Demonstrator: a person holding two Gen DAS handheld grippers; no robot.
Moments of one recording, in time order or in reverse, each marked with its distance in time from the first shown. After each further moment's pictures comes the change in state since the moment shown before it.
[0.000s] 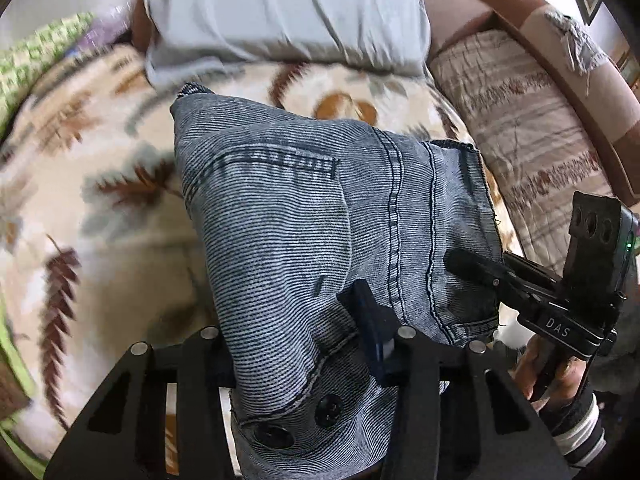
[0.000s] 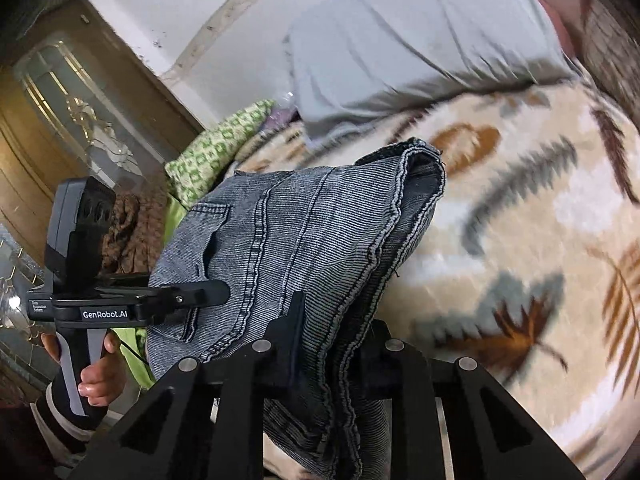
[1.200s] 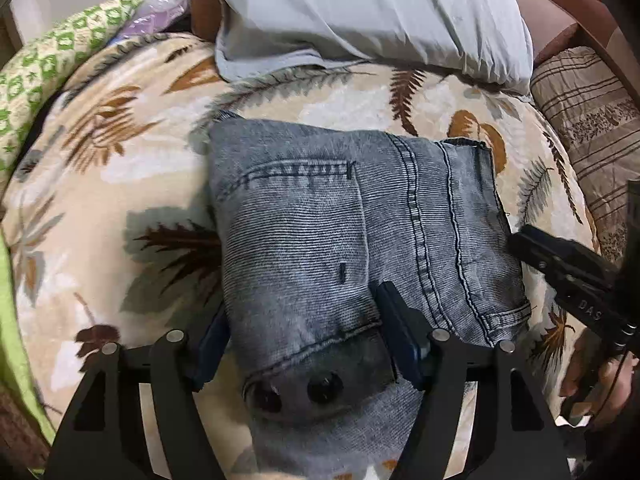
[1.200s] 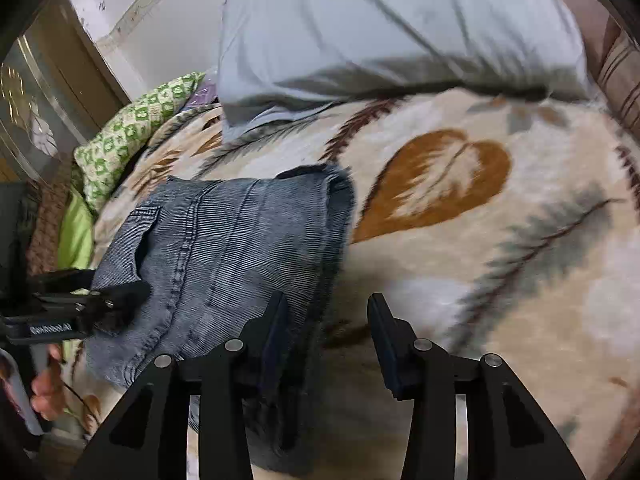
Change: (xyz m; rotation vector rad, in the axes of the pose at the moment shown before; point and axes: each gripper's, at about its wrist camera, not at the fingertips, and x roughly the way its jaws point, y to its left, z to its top) left arm 0.081 0.086 0.049 -0.066 -0.005 0.223; right arm 0.129 -0.052 0.064 -0.060 0.074 -0.295
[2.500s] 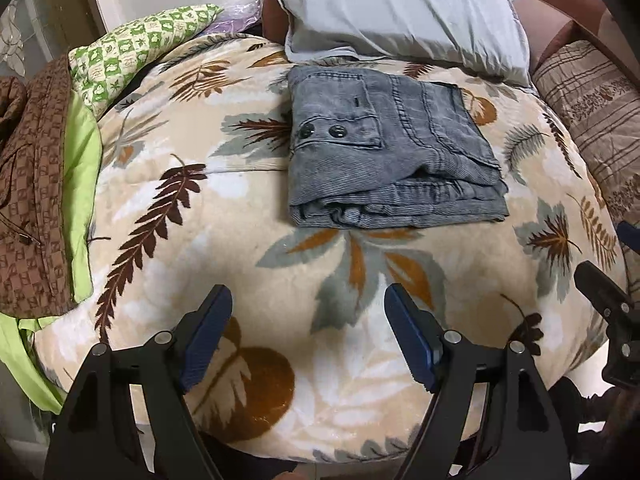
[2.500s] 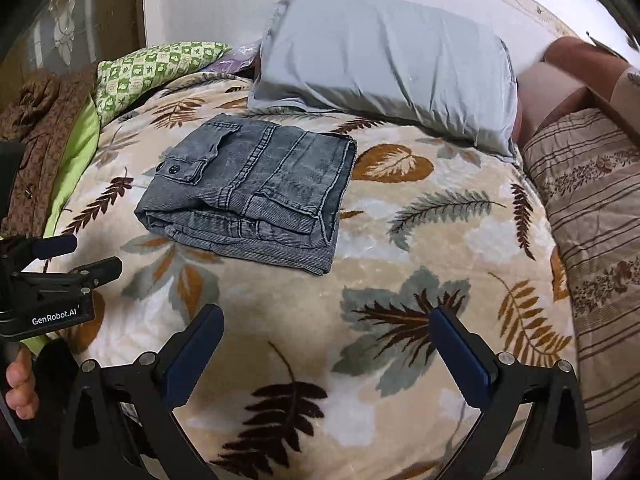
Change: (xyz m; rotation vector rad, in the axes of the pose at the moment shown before) left arm -0.083 -0.020 -0.154 -0.074 -0.110 0.161; right arm -0.134 0.091 -0.117 -0.228 -0.046 -0.295
